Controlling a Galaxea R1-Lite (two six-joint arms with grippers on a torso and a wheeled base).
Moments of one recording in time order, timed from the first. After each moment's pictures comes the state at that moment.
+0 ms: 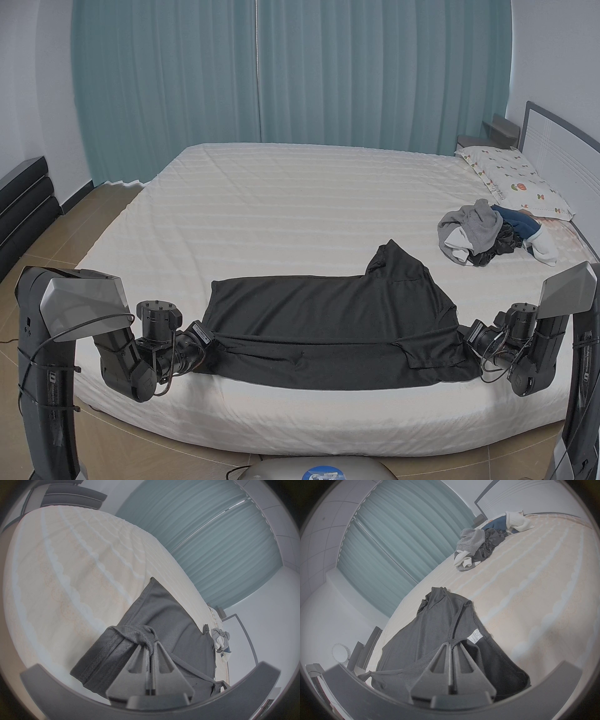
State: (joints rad) left arm -0.20 2.39 -0.68 -1.19 -0.05 -0.90; right arm -0.05 2.45 -0.50 -1.55 0.21 0.63
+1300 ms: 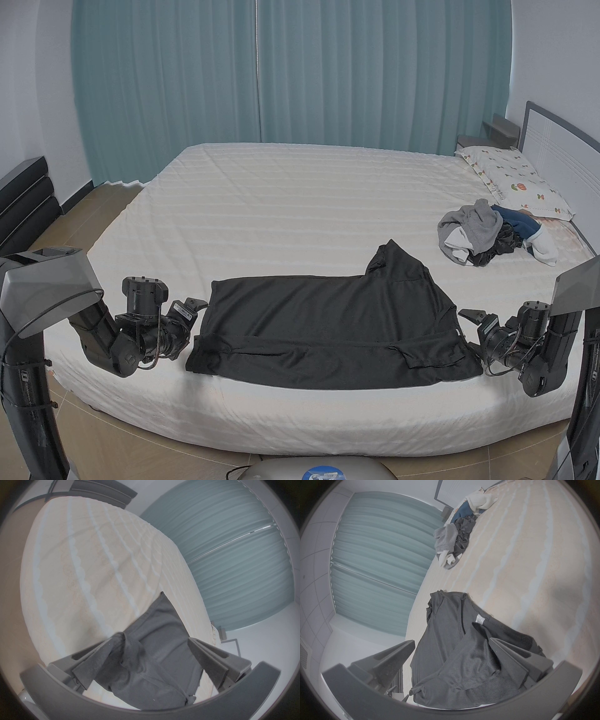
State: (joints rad) left arm -0.17 2.23 -0.74 -0.90 -0.05 -1.12; right arm -0.07 2.36 -0.41 -1.55 0.30 1.03
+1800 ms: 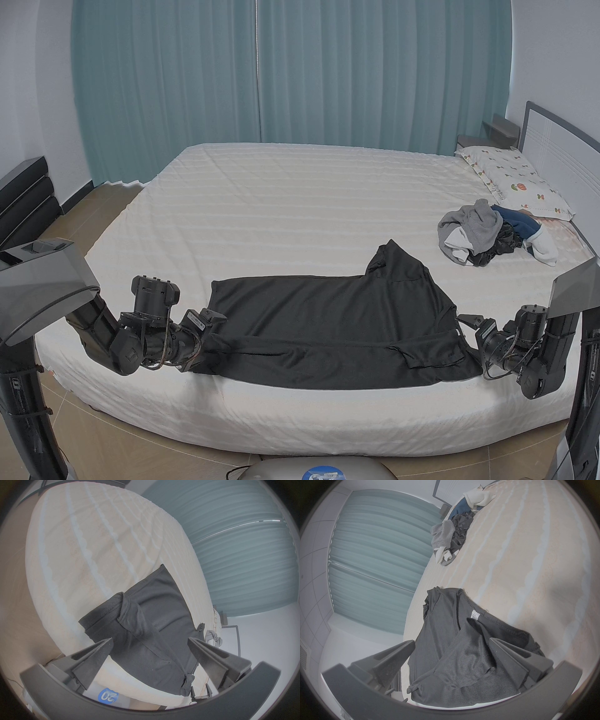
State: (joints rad) left arm -0.22 2.15 -0.75 -0.69 -0.16 -1.15; right arm -0.07 2.39 -0.40 -1.55 0.30 1.02
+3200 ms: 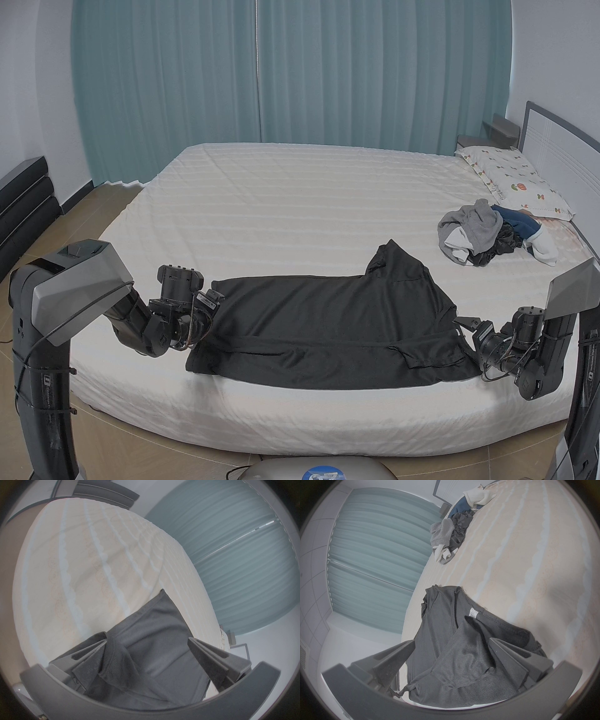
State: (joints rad) left arm -0.24 2.34 -1.04 -0.65 0.11 -1.18; right arm -0.06 2.40 -0.41 -1.55 0.29 1.01
